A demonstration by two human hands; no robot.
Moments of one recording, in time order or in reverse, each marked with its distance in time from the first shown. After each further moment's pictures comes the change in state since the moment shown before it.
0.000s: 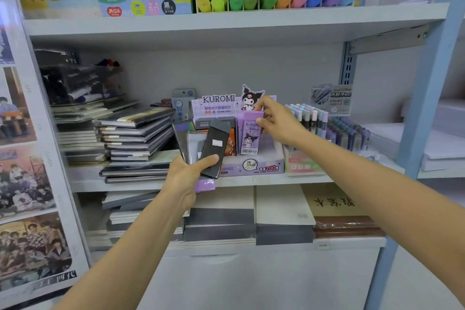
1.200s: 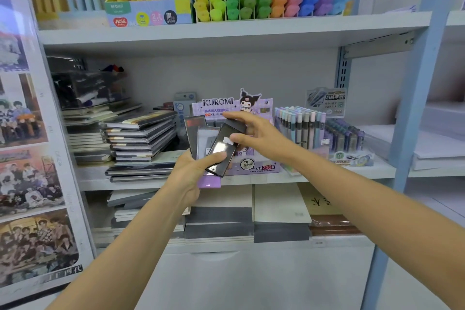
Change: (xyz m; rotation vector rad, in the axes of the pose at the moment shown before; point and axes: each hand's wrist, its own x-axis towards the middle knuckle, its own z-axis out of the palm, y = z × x) left_hand -0.016 0.011 0.009 -0.025 -0.136 0.014; right_hand -0.035 -0.024 0.017 0.389 -0.201 -0.283
